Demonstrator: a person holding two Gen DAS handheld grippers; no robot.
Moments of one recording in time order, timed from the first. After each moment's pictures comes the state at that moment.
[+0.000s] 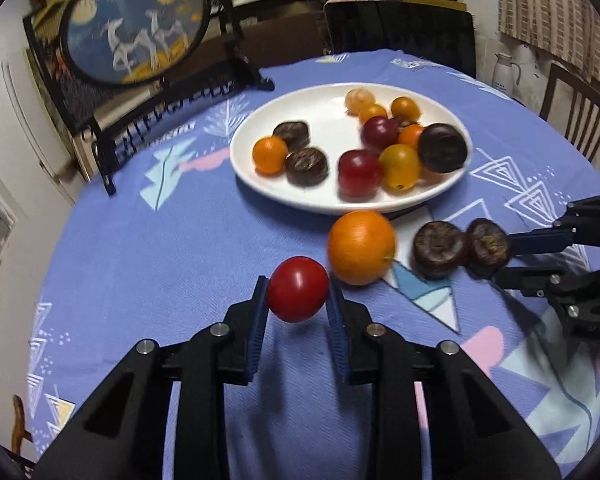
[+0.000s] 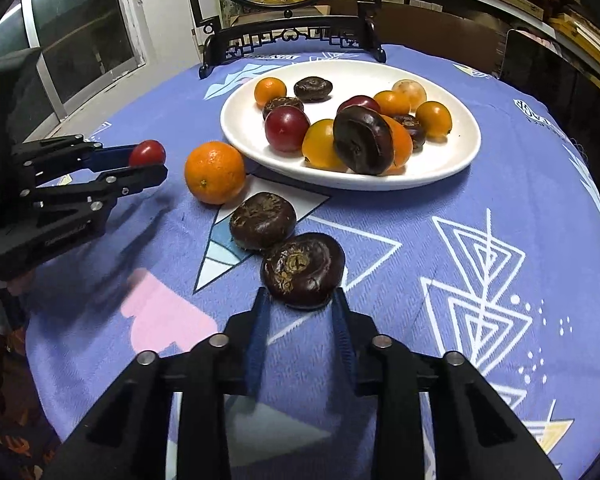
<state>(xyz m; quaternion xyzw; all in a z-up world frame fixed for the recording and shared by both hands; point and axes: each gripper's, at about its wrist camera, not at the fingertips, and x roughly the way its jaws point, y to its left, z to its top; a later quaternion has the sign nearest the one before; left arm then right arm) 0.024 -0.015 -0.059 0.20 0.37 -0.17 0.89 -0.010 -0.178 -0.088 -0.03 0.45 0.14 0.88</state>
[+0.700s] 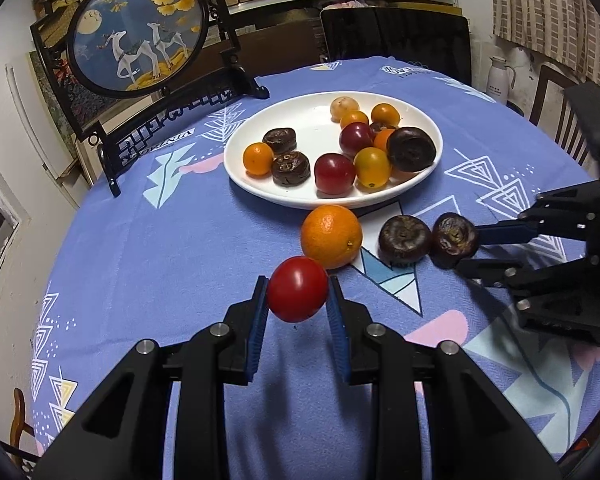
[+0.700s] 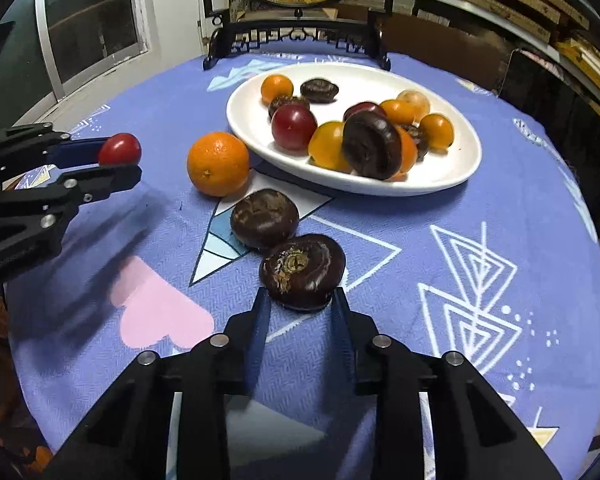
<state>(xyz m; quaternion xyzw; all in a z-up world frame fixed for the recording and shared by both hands) -0.001 -0.015 -0.051 0.19 0.37 -0.17 0.89 -0.015 -0.168 -0.088 -0.08 0.44 0.13 0.89</state>
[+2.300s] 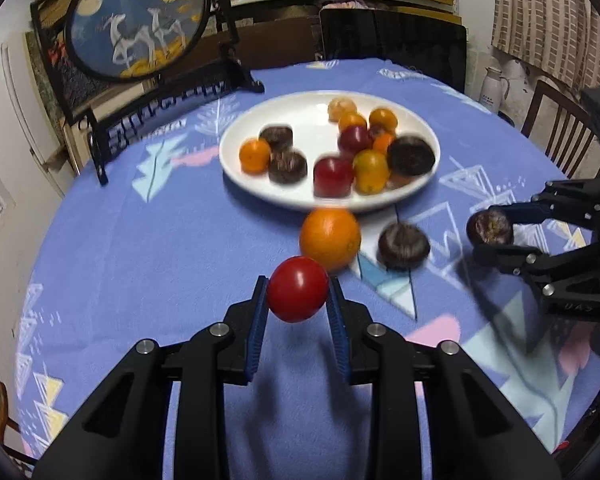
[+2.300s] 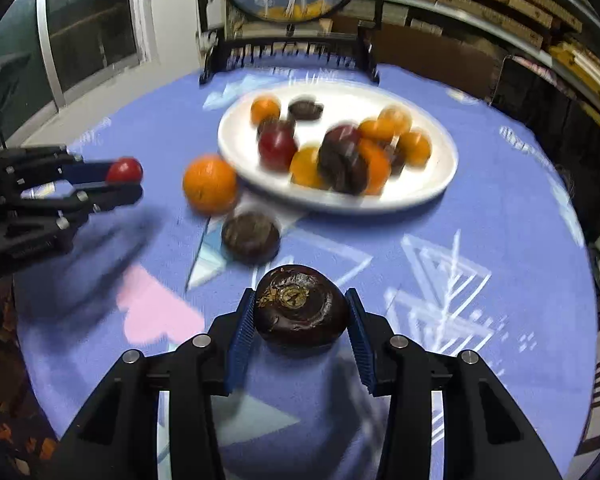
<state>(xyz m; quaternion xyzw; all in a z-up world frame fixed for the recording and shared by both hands) 0.011 -0.011 -0.040 0.16 0.38 -0.19 0.89 -0.015 -0.186 -0.063 -0.07 0.42 0.13 0.90</state>
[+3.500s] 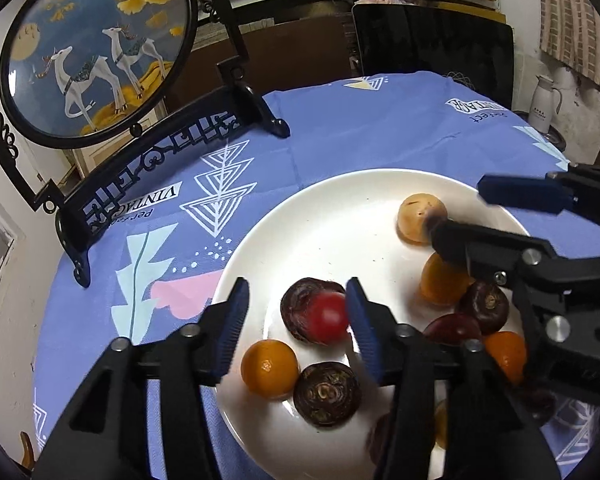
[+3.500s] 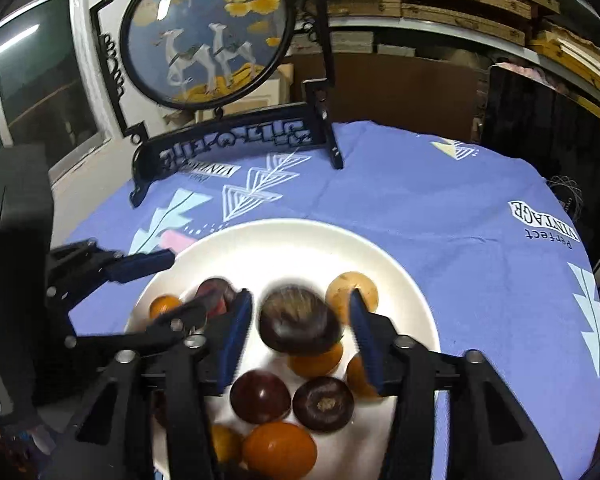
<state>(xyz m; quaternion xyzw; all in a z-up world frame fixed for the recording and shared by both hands) 0.199 -0.094 -0.038 0.18 0.38 -0.13 0.90 0.179 -0.214 -0.019 0.01 0.36 0.11 0.93</state>
